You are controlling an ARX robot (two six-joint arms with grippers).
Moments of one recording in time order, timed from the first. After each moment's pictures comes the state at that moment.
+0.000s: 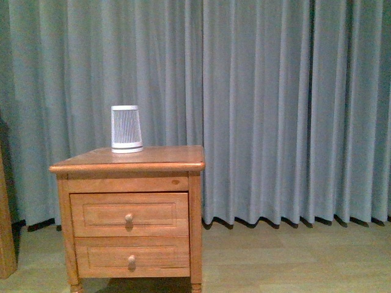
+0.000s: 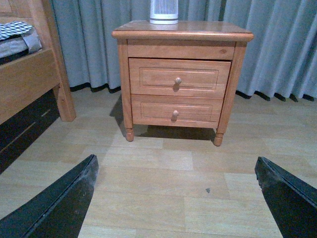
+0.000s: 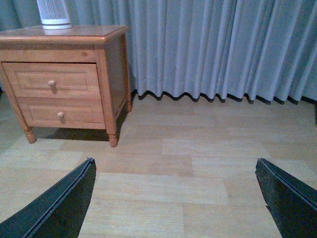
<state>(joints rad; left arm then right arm) 0.00 0.00 0.01 0.00 0.00 0.00 0.00 0.00 0.01 0.00 0.00 0.00</state>
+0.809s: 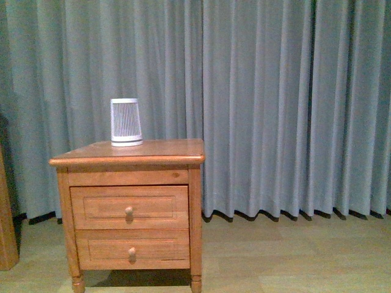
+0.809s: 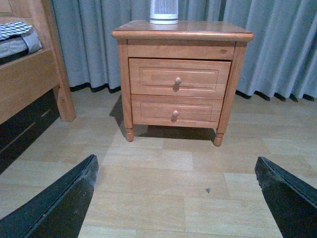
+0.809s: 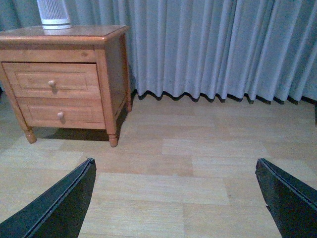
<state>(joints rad) 0.00 0.00 0.01 0.00 0.00 0.00 0.00 0.00 0.01 0.00 0.00 0.00</state>
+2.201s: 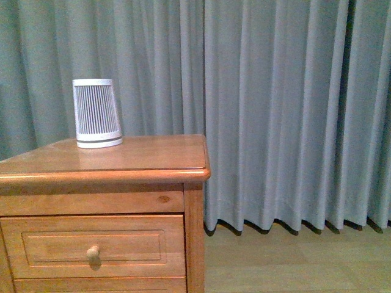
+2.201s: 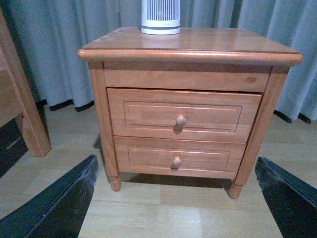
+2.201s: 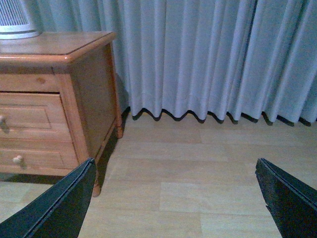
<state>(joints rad) 0.00 0.00 0.01 0.00 0.00 0.00 0.00 0.00 0.01 0.00 0.00 0.00</state>
